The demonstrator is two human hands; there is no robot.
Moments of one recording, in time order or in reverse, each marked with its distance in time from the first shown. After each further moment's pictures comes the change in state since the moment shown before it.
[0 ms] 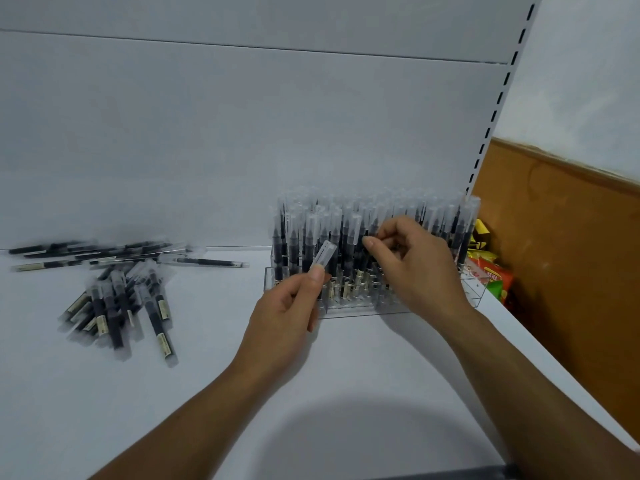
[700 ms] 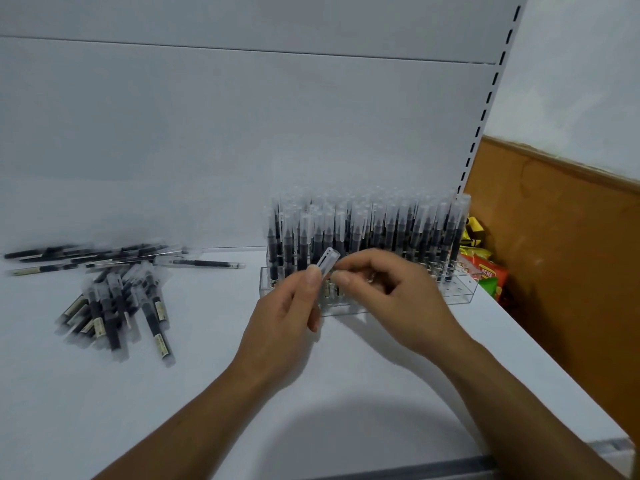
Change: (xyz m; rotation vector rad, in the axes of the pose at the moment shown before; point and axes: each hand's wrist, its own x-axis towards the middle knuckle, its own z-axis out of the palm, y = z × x) left_hand -0.003 -0.002 0.000 0.028 -0.068 0.132; right_hand -0.039 -0.011 -0.003 0.261 -0.233 -0.061
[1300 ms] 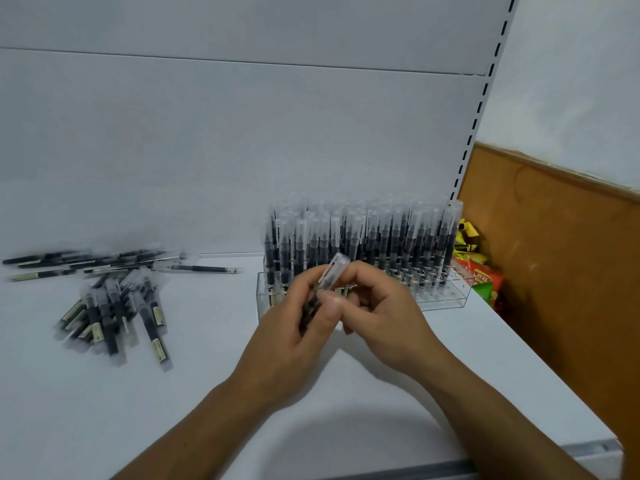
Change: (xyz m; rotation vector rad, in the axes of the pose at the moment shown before) left_hand -0.009 0.001 0.001 0.172 -0.143 0.194; right_hand -0.010 -0.011 0.014 0.327 -0.064 -0.042
